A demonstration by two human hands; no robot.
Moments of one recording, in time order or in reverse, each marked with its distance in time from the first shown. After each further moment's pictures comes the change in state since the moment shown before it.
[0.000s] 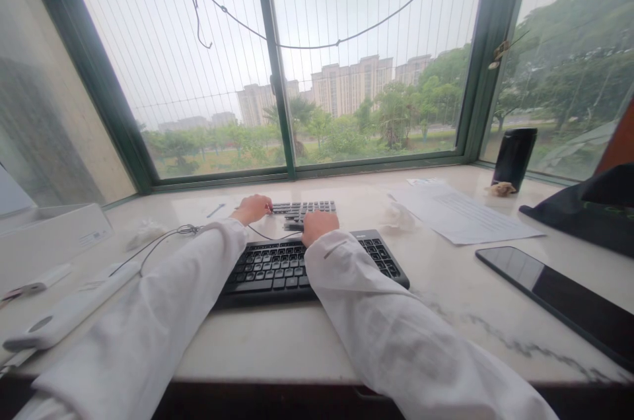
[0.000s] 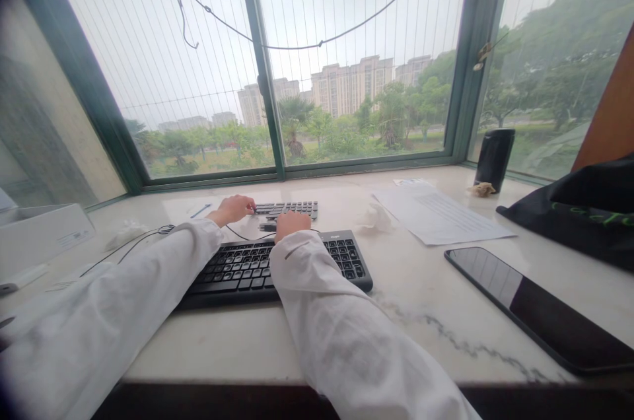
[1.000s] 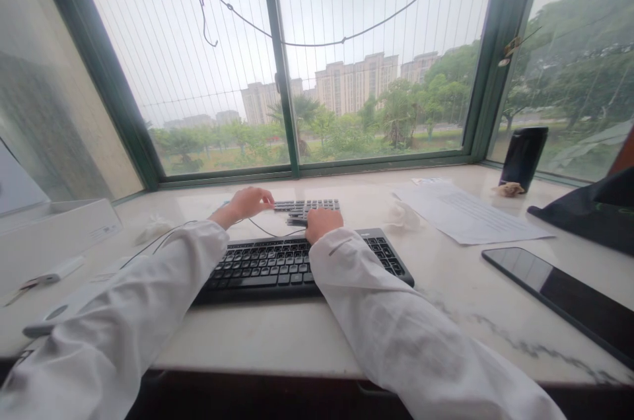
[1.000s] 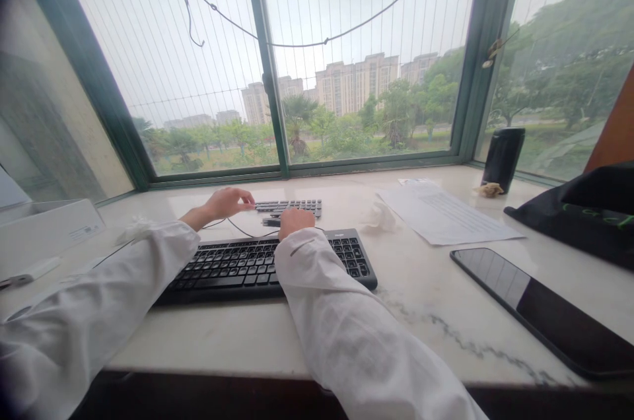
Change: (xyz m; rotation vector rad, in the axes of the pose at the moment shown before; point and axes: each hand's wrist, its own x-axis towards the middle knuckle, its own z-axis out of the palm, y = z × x) left_hand -0.049 0.004 -0.052 -0.131 0.114 0.143; right_hand 0.001 0.000 0.001 -0.015 0.044 -0.002
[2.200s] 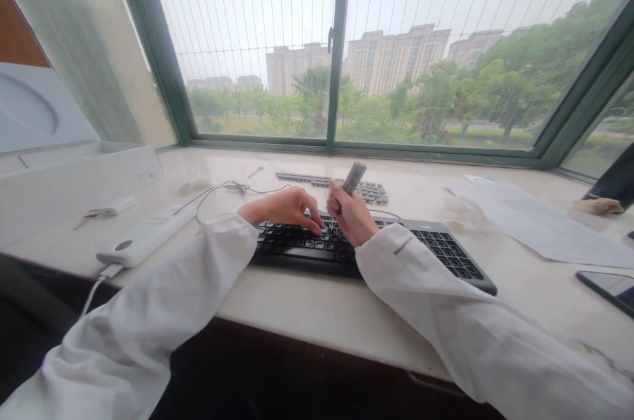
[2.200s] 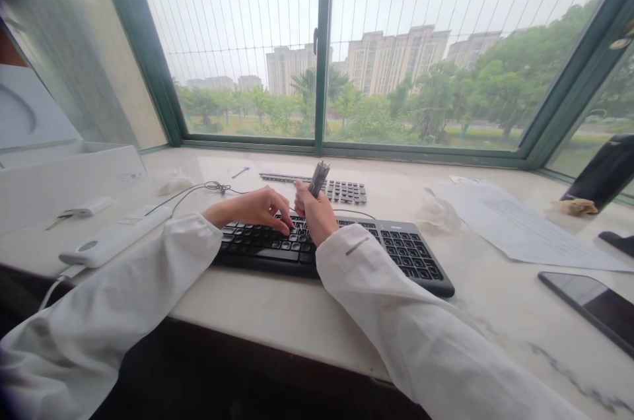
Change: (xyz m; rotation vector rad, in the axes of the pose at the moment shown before) left_hand -0.089 0.019 0.000 -0.645 -0.267 0.459; right_hand -0.010 -0.069 0.024 1.984 0.058 -0.156
